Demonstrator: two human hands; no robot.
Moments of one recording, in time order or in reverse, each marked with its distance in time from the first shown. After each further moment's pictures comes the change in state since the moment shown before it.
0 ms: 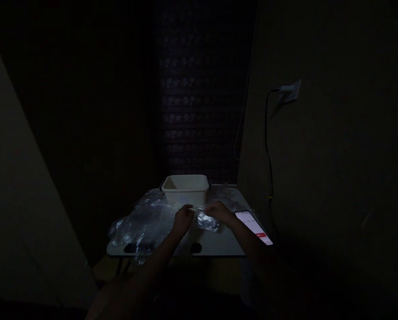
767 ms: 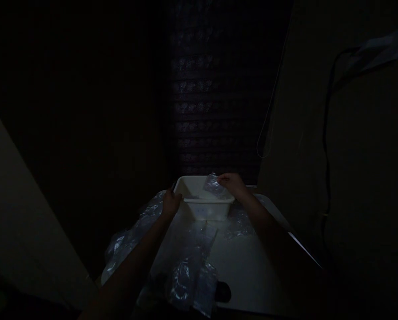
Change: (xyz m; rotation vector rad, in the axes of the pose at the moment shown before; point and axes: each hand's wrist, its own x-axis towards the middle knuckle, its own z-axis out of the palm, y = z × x) left_hand 0.112 -0.053 -0.072 0.258 0.341 -0.063; right_hand 0.128 -0.032 -0.007 -0.099 0.279 -0.264
